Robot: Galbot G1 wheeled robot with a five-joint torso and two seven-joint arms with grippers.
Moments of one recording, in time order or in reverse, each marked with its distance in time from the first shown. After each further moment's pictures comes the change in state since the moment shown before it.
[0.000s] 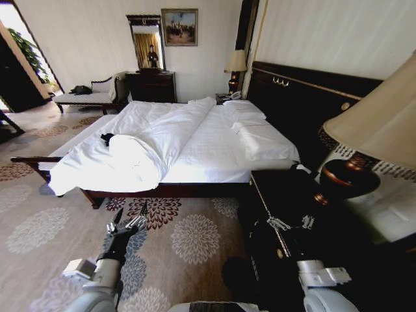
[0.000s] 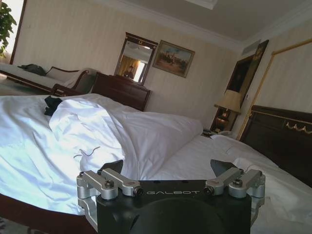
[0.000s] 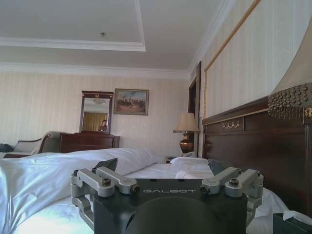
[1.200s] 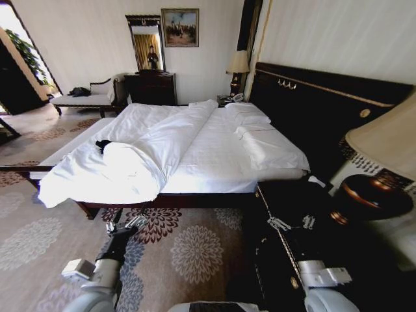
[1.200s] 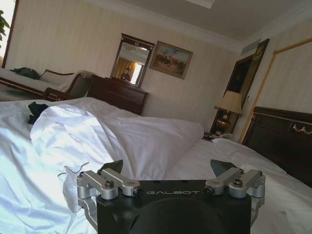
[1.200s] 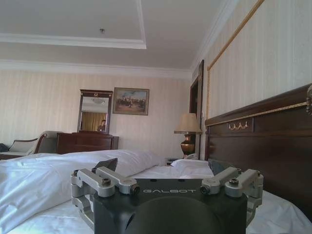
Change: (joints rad) left arm 0.006 0.011 -0.007 -0.009 0.004 -0.003 0.004; right arm -0.013 0.000 0.008 0.010 -0.003 0.000 -0.003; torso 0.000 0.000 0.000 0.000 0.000
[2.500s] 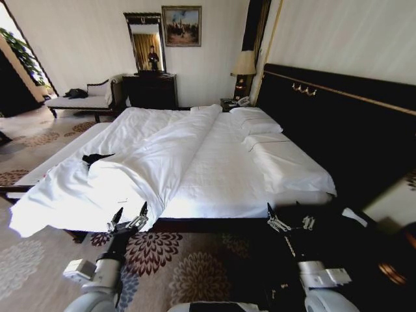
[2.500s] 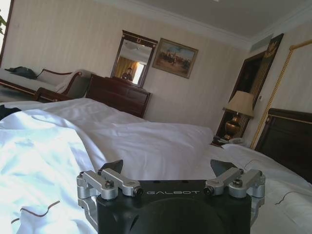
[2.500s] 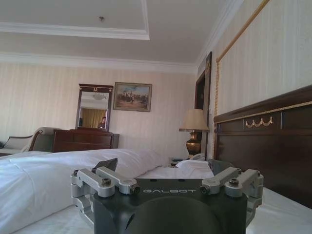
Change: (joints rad) left arm -0.005 -0.002 0.006 0.014 0.010 -0.011 0.000; right arm 0.005 0.004 -0.002 -0.014 -0.013 0.003 -0.005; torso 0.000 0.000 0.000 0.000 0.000
